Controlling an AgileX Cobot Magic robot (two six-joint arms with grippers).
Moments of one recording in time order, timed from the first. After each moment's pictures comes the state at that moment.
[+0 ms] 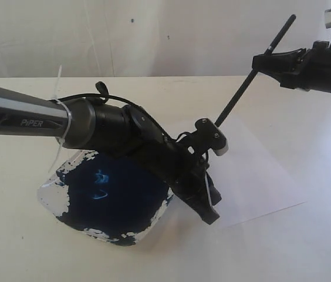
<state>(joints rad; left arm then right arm) -0.79 2.09 -1.37 -0.99 0.52 1.27 -0.05 1.79 -1.04 -1.37 -1.12 1.09</state>
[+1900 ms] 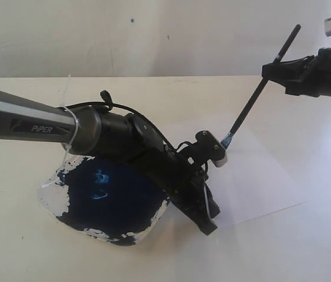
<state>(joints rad) -0.79 2.12 -1.37 -0.99 0.57 1.27 -0.08 1.79 -1.04 -1.43 -1.03 1.09</state>
